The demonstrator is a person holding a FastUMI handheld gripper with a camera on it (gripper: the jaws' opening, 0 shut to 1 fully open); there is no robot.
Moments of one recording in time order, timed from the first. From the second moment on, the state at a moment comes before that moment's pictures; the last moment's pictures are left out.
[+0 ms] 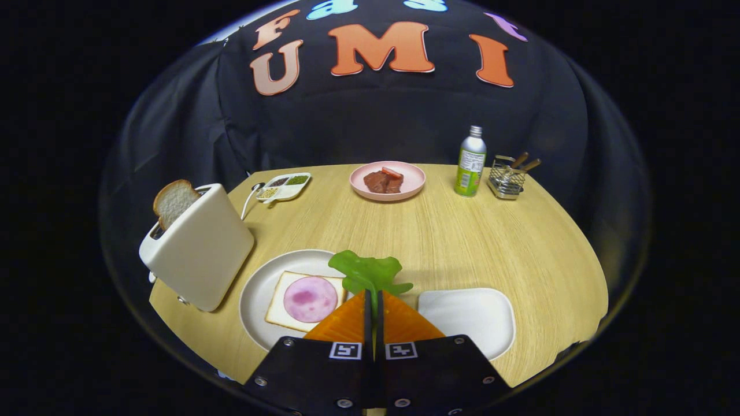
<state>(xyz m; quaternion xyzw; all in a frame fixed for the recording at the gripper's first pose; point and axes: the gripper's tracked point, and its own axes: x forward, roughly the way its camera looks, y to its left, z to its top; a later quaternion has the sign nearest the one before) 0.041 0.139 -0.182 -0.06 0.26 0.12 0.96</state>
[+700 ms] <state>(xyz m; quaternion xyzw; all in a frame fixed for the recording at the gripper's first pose) 0.045 0.215 -0.211 -0.09 0.29 0.16 0.94</state>
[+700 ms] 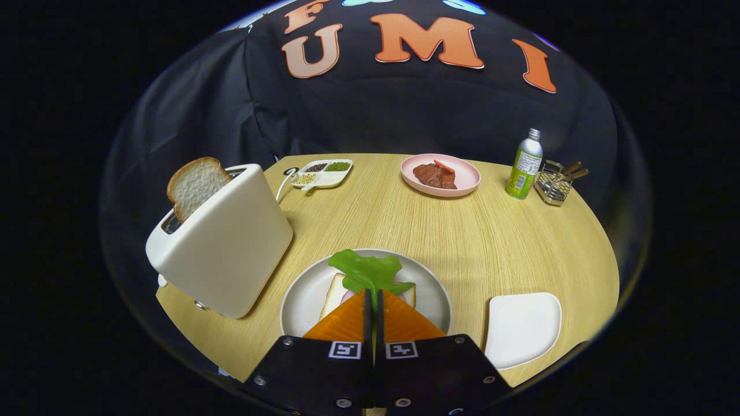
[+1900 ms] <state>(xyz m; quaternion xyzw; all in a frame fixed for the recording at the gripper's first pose) 0.042 0.203 -0.195 -0.07 0.29 0.10 0.95</state>
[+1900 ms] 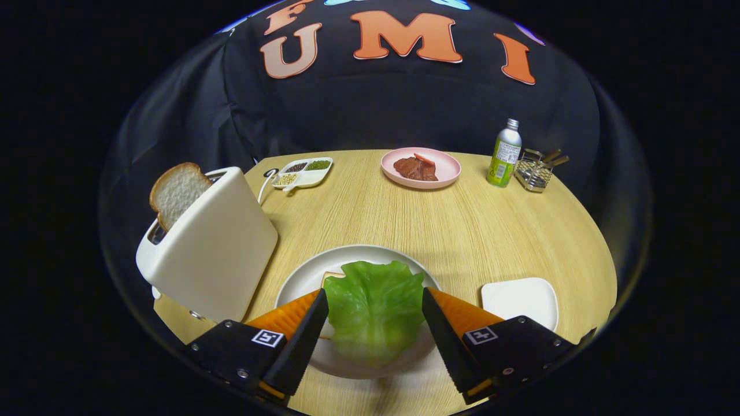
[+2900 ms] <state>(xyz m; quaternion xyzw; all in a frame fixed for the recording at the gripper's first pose) 0.020 0.372 -0.070 -0.08 0.17 0.17 0.97</state>
